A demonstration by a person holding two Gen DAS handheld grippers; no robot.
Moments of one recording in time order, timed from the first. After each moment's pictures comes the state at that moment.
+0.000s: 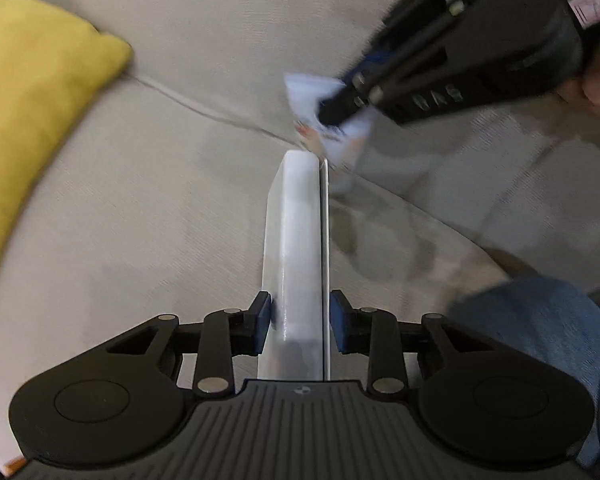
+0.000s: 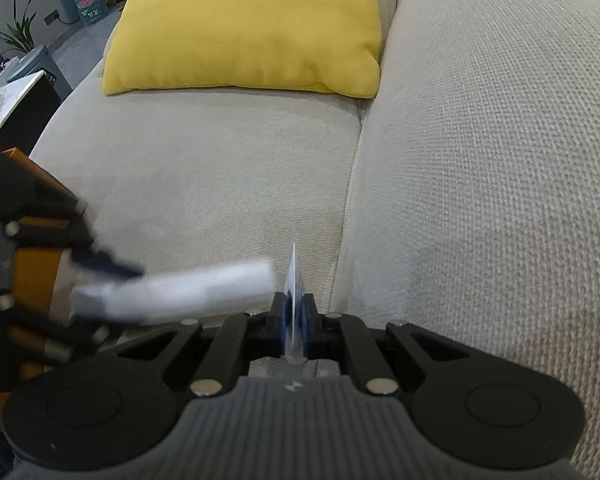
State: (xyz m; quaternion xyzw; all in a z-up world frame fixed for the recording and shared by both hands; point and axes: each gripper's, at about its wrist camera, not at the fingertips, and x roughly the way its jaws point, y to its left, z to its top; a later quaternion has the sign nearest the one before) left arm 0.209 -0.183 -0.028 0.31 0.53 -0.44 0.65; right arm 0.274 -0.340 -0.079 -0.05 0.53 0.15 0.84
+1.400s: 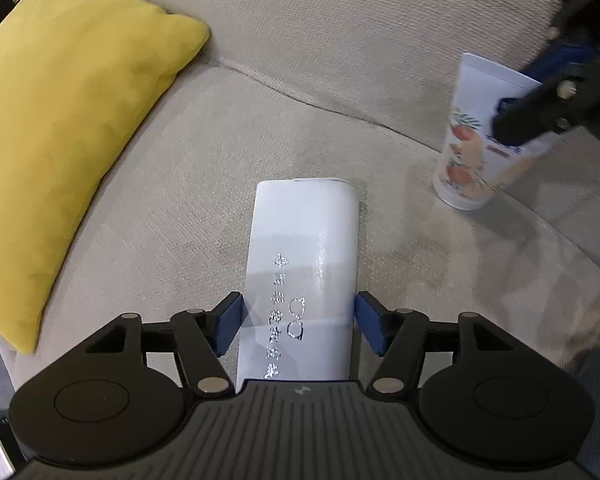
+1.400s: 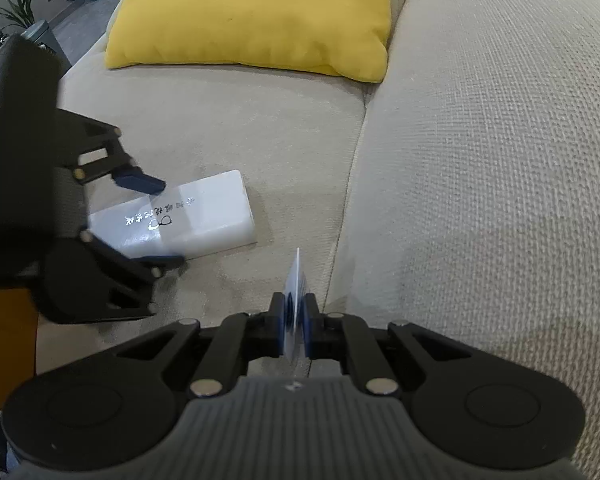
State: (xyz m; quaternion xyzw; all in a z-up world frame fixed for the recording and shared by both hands) left arm 0.257 -0.224 -0.079 0.38 0.49 -0.30 0.72; right arm 0.263 -0.329 -0.079 -0.08 0.54 0.15 0.82
